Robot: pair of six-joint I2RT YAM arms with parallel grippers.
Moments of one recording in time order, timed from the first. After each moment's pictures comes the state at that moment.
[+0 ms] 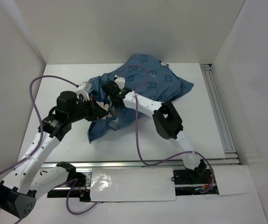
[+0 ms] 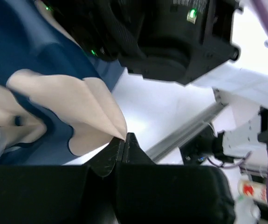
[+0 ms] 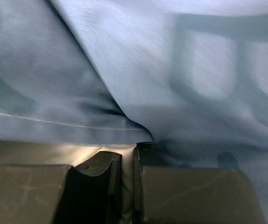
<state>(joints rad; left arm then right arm) -0.35 0.93 0.94 -0.49 0.40 -0.58 0.83 2.36 2.02 -0.56 0.39 0.82</state>
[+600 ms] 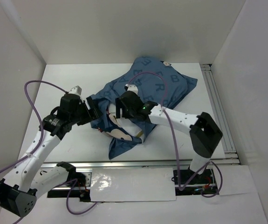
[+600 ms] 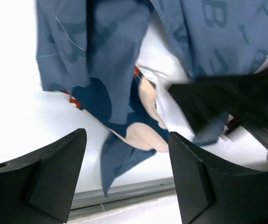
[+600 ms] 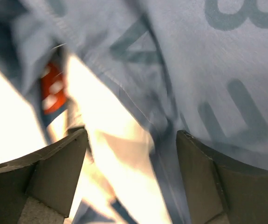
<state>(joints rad) -0.35 0.94 0.96 -0.69 0.01 -0.69 0.88 1.78 1.32 -0.31 0.28 0.66</state>
